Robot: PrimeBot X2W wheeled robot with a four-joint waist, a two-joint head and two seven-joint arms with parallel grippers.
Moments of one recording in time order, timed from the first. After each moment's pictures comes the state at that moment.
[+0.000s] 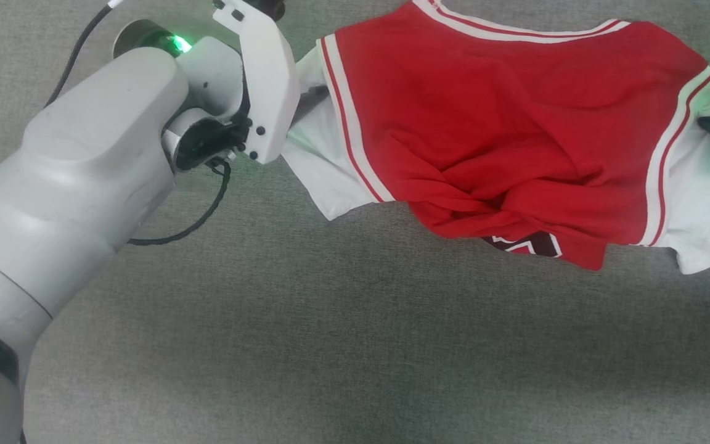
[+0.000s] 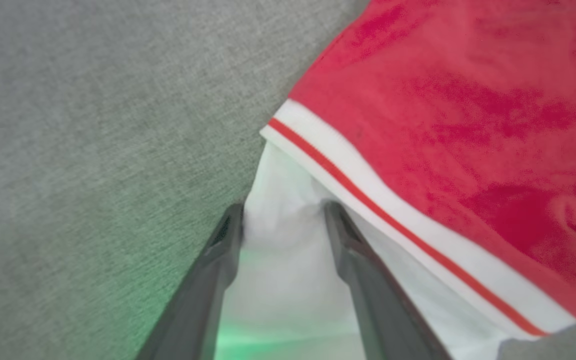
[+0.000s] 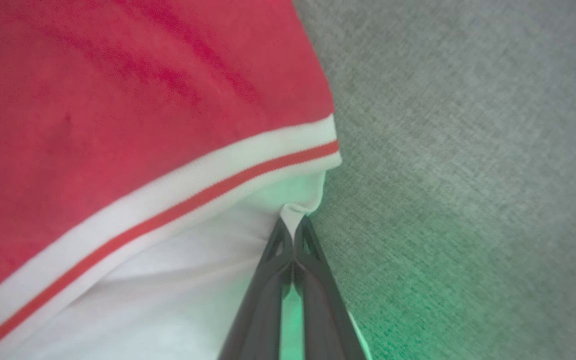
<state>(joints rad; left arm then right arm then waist) -1.38 0.41 -1.25 0.66 -1.25 -0.13 0.47 -0.91 -0.91 0.70 0.23 0.86 0.14 0.69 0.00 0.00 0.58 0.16</state>
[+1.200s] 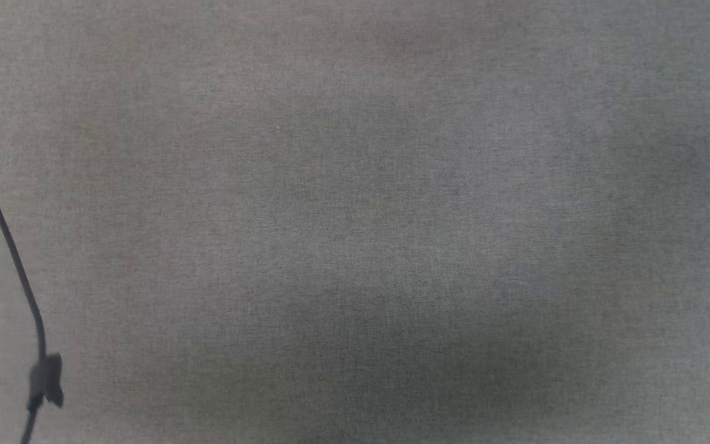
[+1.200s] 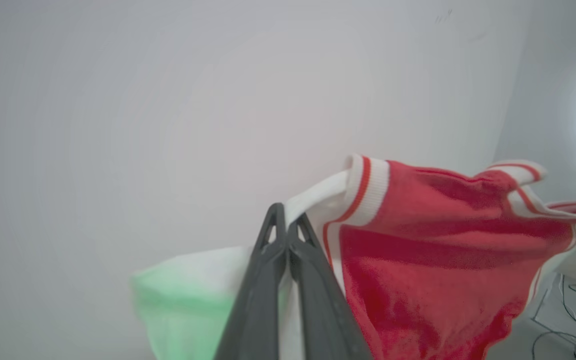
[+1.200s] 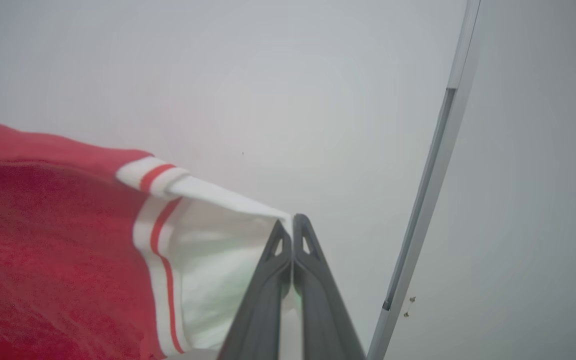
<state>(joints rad) -1.83 0.31 -1.00 1.09 -1.29 -0.13 -0.26 -1.58 -0.59 0.40 0.88 0.64 0.13 -0.03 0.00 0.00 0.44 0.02</state>
